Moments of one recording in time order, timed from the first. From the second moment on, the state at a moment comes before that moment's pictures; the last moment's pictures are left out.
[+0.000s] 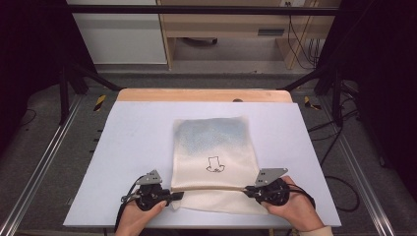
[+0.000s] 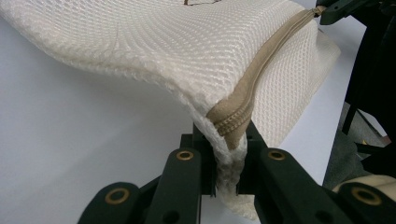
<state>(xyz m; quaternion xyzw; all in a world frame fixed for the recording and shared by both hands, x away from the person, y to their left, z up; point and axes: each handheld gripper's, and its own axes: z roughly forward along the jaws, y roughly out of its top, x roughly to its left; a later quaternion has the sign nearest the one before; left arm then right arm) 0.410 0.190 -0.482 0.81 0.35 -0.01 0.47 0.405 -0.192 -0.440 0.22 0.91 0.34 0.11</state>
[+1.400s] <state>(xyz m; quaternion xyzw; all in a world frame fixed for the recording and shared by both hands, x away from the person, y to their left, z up) 0.411 0.193 -0.480 0.81 0.35 0.00 0.47 0.400 -0.218 -0.443 0.25 0.90 0.34 0.12</state>
